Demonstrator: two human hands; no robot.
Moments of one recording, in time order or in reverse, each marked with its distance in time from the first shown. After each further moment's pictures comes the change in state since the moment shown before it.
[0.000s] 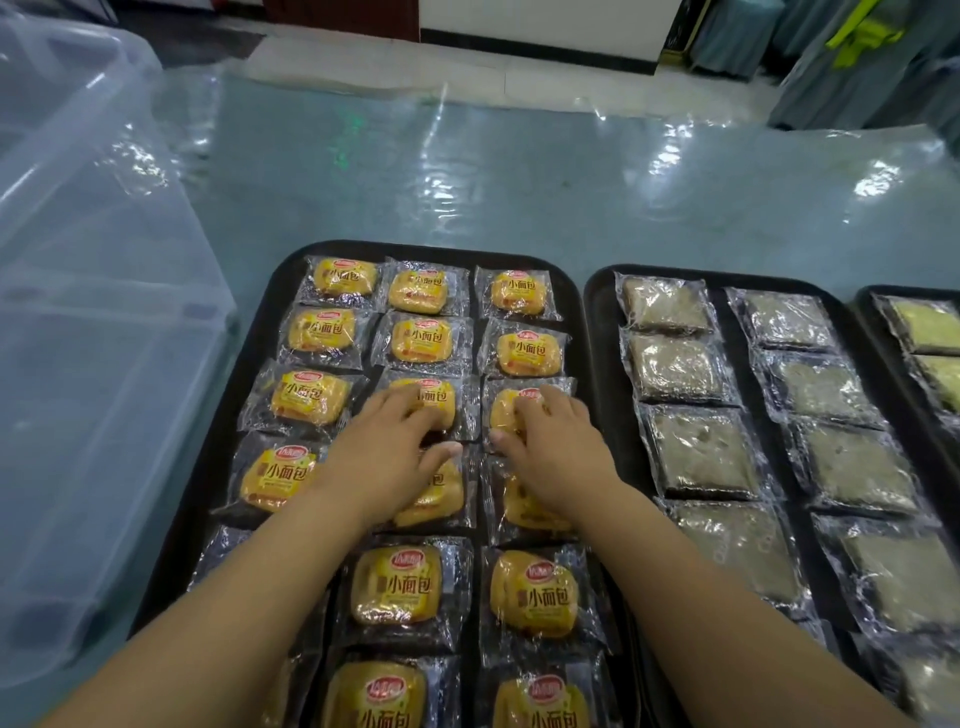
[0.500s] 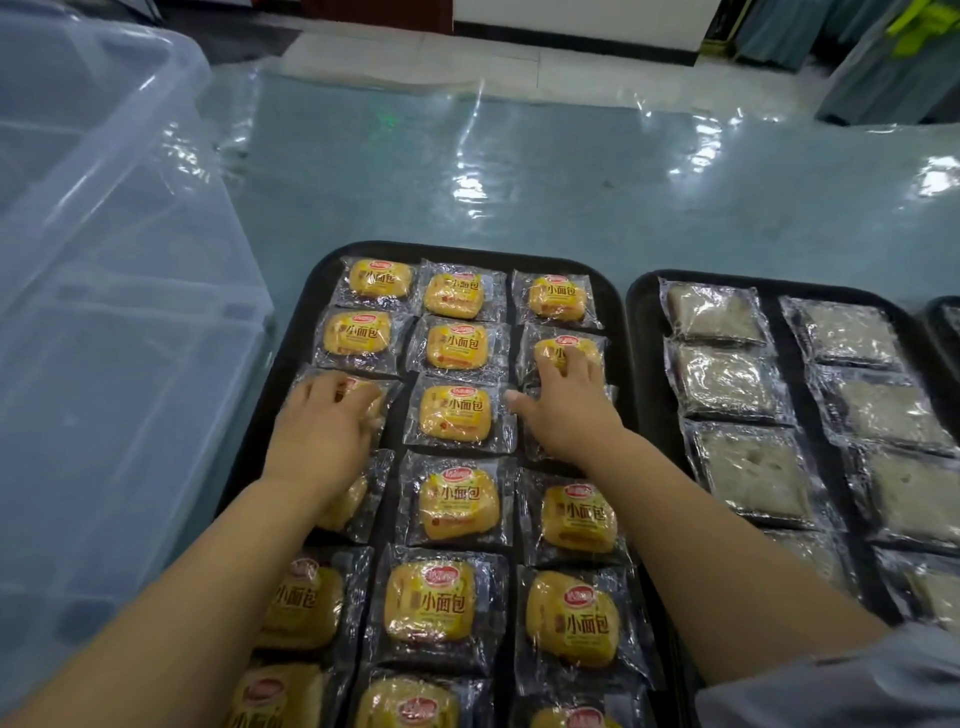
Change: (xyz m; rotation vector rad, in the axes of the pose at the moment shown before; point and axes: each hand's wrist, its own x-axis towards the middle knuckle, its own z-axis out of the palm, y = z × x) left_hand 0.001 -0.077 -0.006 0.034 0.120 -0.297; right_hand 0.064 -0.016 -0.004 0.075 -0.040 0.056
